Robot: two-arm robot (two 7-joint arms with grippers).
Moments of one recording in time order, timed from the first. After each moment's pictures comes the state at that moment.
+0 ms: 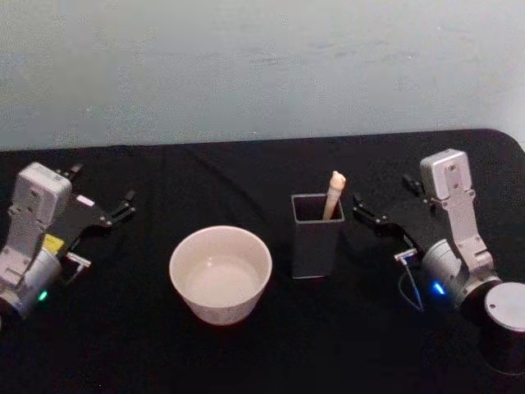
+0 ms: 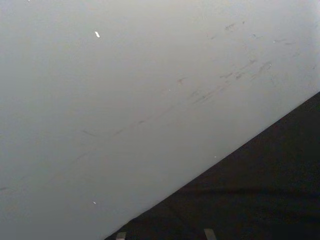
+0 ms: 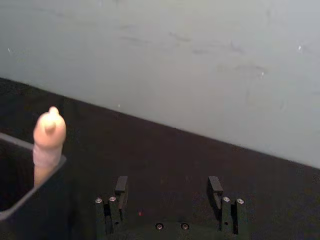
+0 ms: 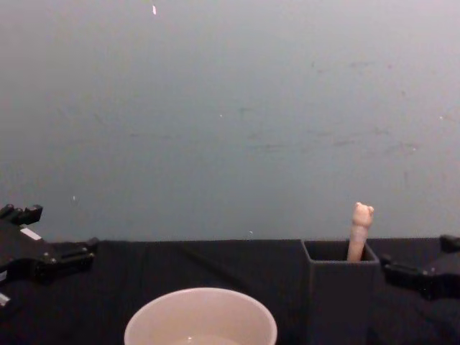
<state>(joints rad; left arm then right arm) -0.20 0.60 0.45 -1.41 -0.25 -0.12 0.03 0.16 0.33 -0.32 -1.43 0.16 0.06 0.03</state>
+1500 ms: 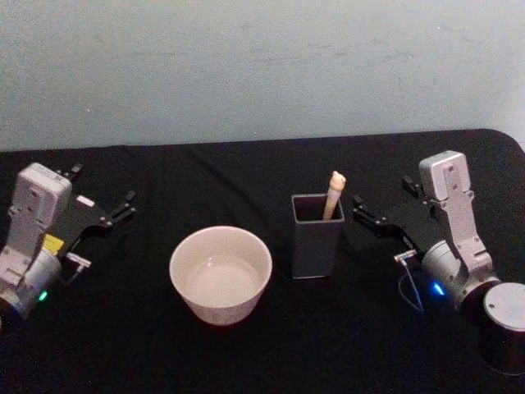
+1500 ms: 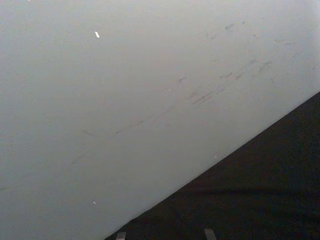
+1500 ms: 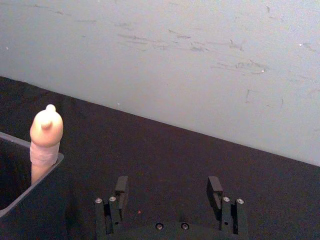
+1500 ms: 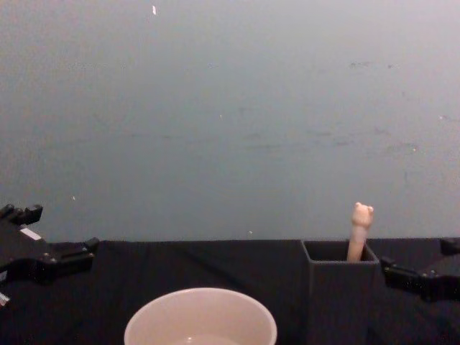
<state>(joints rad) -0.20 0.60 0.45 -1.41 -0.25 -0.12 0.03 0.17 0.32 -0.32 -1.41 0.16 0.06 0.03</state>
